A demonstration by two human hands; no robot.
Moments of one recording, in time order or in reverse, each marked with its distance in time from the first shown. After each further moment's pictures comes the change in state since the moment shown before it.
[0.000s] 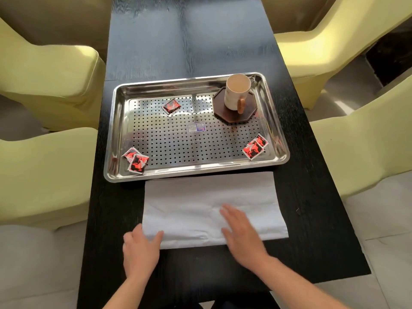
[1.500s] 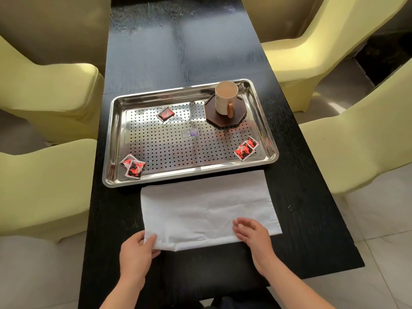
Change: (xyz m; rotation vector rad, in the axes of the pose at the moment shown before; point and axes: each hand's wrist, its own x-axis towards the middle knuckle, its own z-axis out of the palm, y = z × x) left_hand -0.041 0.028 -0.037 -0.729 -0.111 -0.118; right_hand -0.022 0.022 -0.014 1.185 0.202 0.770
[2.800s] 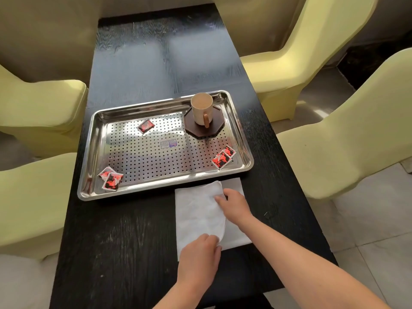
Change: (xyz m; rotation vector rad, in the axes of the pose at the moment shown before) left_hand -0.113 0.038 0.152 0.966 -0.308 0.832; right_hand 0.049 -0.104 -0.006 -0.754 -0.057 -0.335
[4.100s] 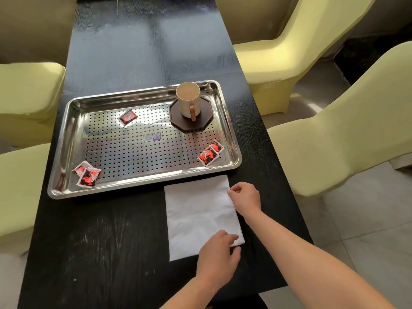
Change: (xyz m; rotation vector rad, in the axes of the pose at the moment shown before) left_hand 0.039 0.057 0.053 -0.324 -0.108 -0.057; right_hand 0.041 0.055 -0.045 -0.080 0.258 0.137
